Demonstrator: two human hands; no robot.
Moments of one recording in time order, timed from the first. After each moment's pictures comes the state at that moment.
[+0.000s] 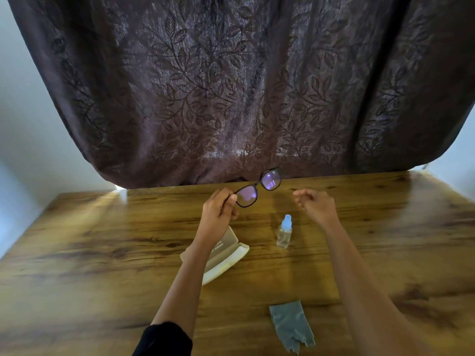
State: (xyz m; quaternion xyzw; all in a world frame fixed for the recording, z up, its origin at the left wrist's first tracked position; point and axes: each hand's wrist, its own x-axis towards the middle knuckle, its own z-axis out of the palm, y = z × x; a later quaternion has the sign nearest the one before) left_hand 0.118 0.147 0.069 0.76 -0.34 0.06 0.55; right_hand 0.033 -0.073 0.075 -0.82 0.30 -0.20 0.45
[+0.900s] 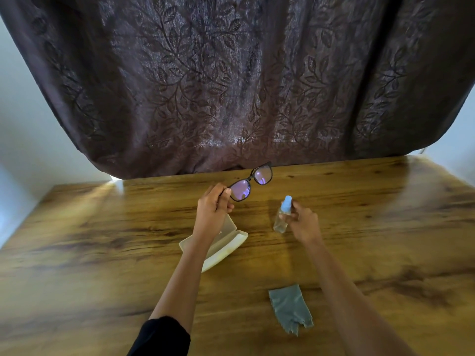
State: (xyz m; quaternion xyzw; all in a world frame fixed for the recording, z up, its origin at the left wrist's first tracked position) left_hand 0.113 0.153 0.055 0.78 -0.29 0.06 0.55; right_hand 0.015 -0.038 0.016 -0.84 0.30 -0.15 0.43
